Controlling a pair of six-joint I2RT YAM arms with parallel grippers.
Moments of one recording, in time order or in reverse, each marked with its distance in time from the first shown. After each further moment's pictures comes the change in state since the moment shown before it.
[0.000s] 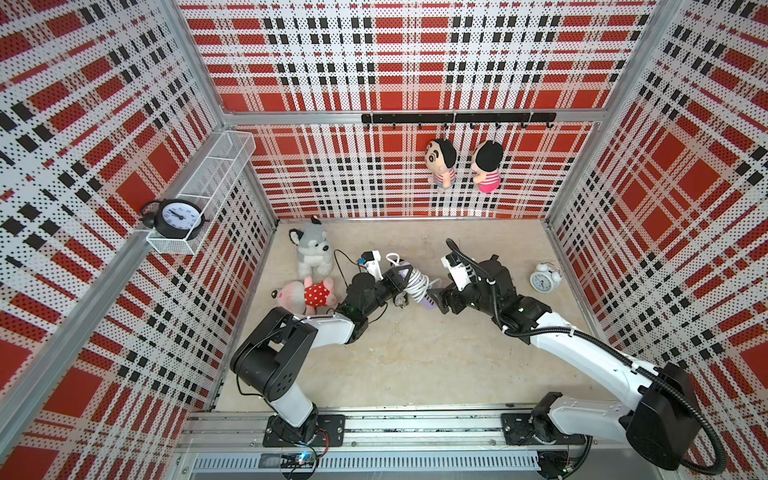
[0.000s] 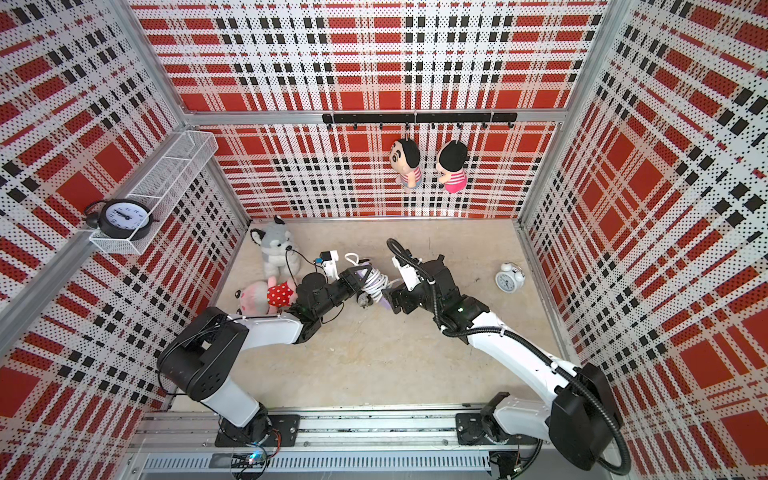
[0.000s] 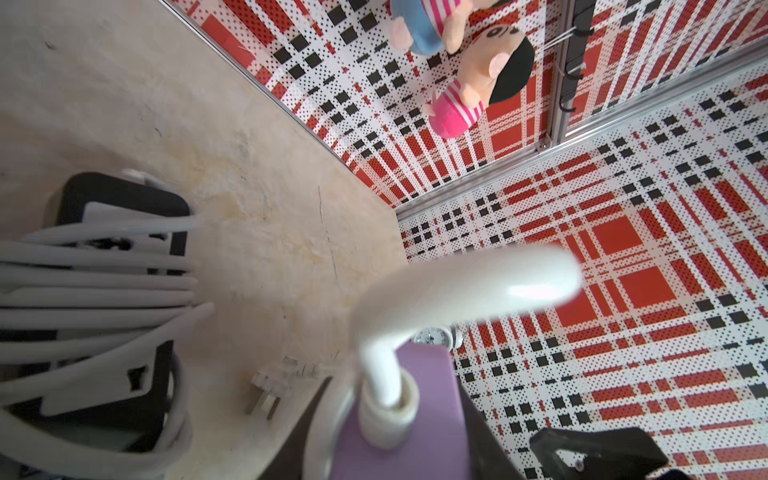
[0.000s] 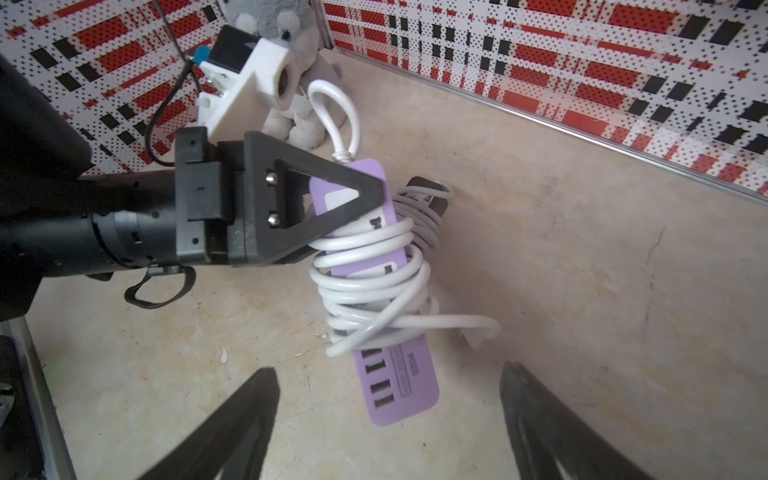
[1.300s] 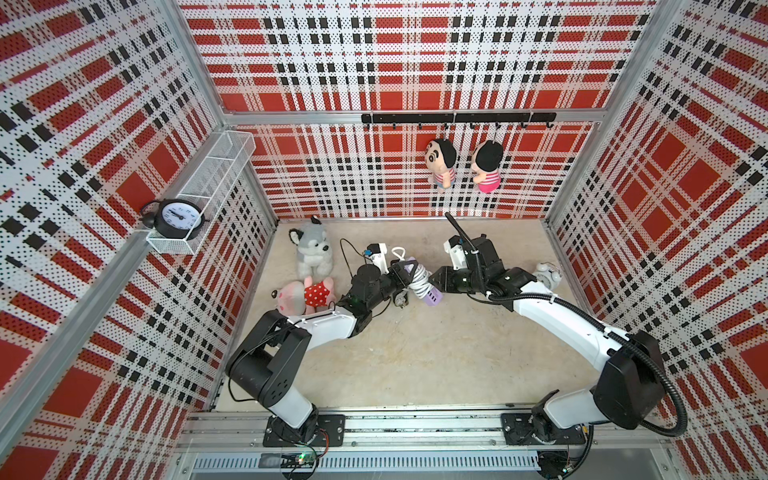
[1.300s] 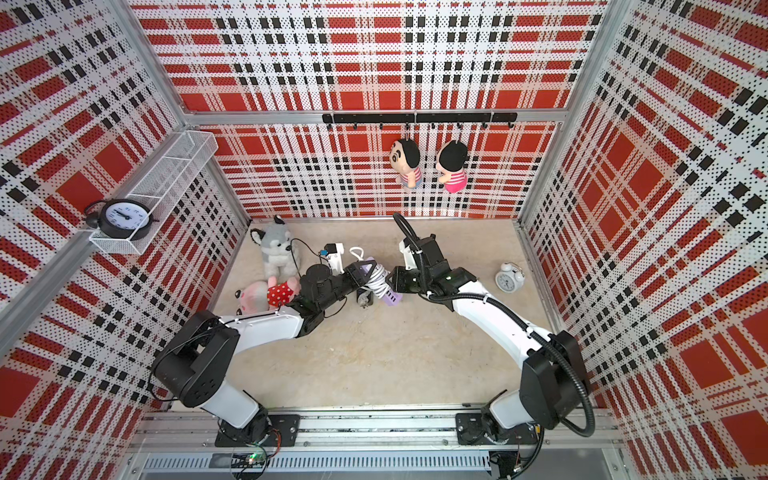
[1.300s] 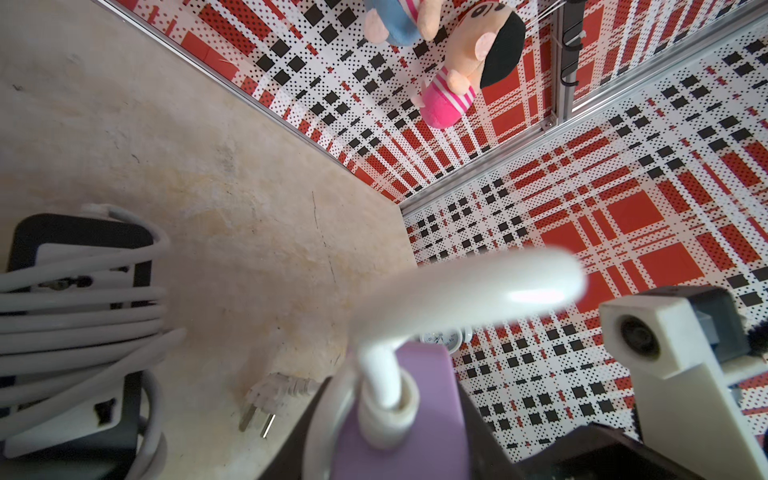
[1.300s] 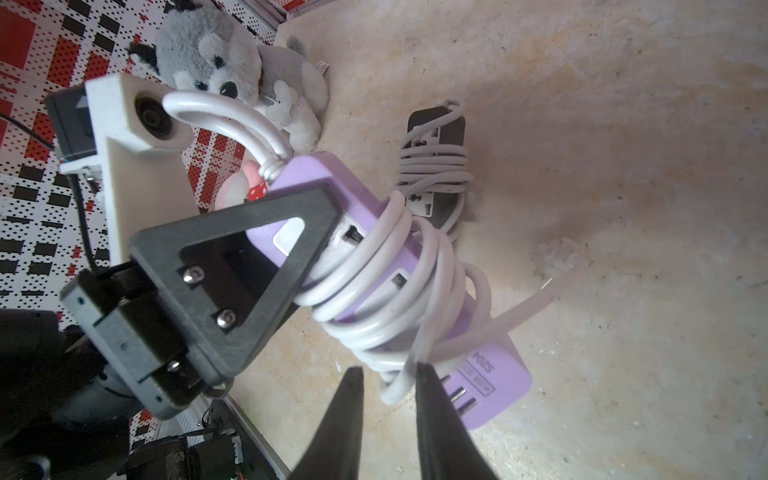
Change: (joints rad) left arm -0.032 -0.033 0.100 -0.174 -0.008 0.104; right arm -0.064 0.227 0.219 -0.180 -0.196 0.454
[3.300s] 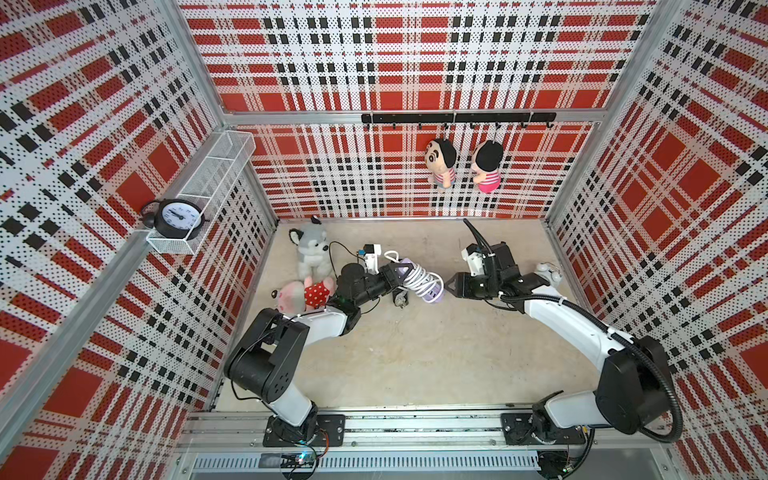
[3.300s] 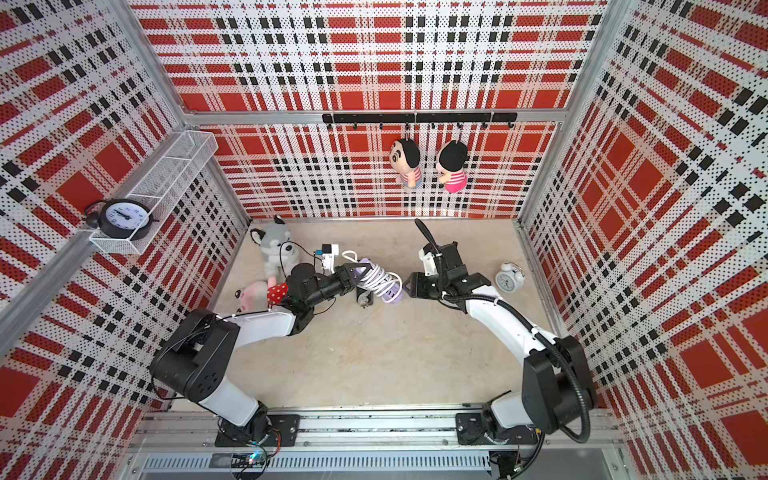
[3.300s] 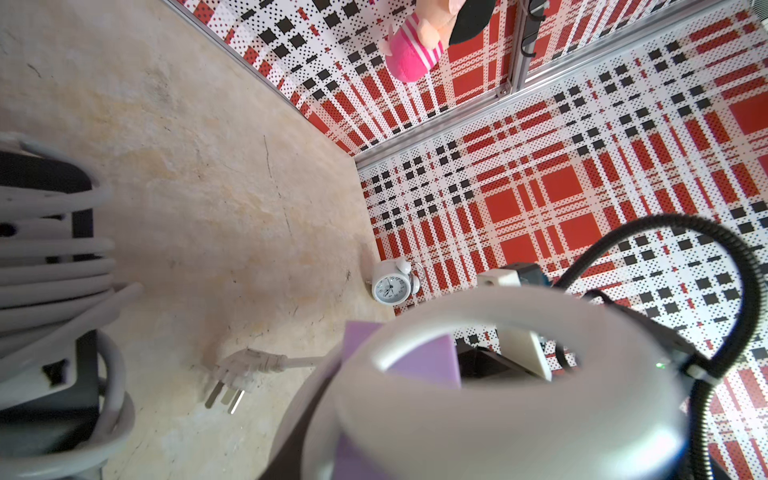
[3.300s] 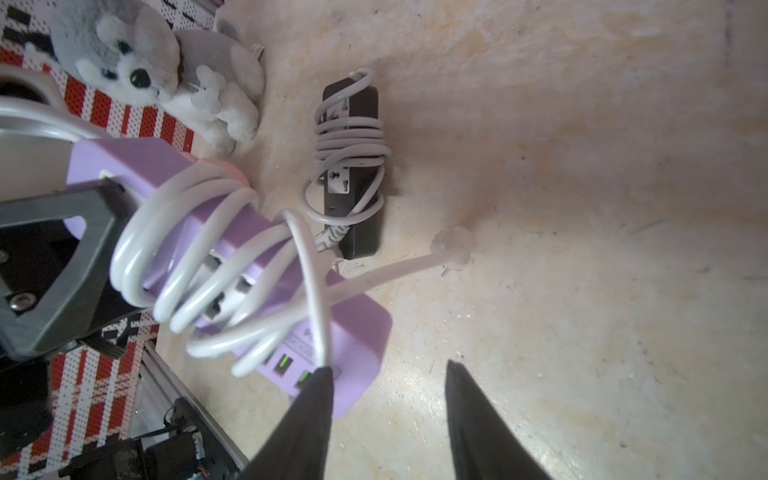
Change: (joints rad) left arm 0.142 0.012 -0.050 0.131 0.342 -0.141; right arm -0.196 -0.083 -0.166 -0.009 -0.058 -0.104
